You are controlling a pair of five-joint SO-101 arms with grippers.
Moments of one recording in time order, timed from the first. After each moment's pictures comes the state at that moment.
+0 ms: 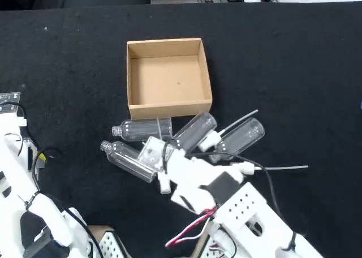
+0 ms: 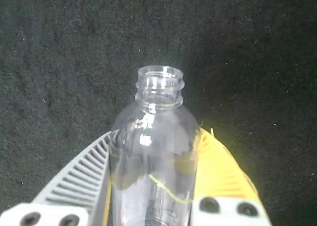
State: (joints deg) left arm -48.4 -33.5 44.1 68.9 -38.0; right arm -40.0 -60.2 70.4 70.8 21.4
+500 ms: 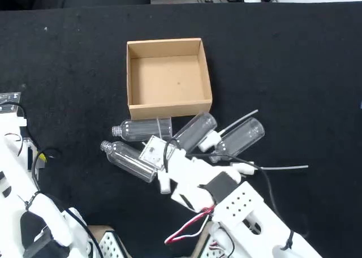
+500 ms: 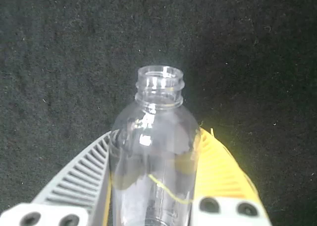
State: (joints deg) left arm -48.4 -33.5 44.1 68.9 -38.0; right arm -38.5 -58.7 74.3 65.6 20.9
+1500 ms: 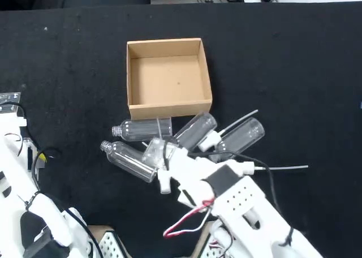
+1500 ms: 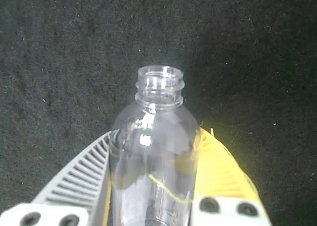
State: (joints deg) left arm -48.4 -33.5 44.1 68.9 -38.0; right arm -36.3 -55.1 68.3 75.0 26.5
